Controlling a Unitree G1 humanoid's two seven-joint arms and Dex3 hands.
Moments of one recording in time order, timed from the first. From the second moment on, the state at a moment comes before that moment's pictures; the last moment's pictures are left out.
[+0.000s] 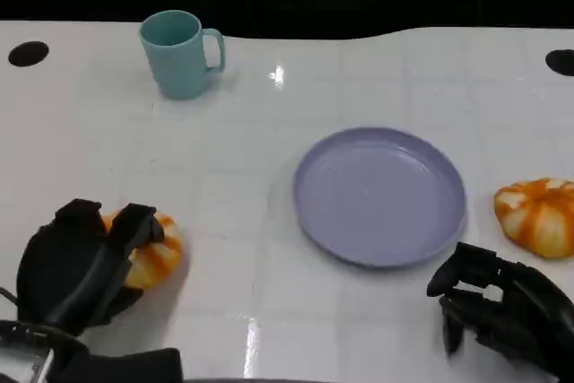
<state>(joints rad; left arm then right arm) -0.17 0.45 -0.33 0.49 0.92 -0.24 0.61 -0.15 -0.13 -0.07 0.69 0.24 -0.36 0.75</state>
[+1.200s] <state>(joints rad) -0.41 0.33 -0.42 0.38 0.85 -0.20 0.28 -0.15 -0.14 -0.07 0.70 0.24 -0.36 0.75</state>
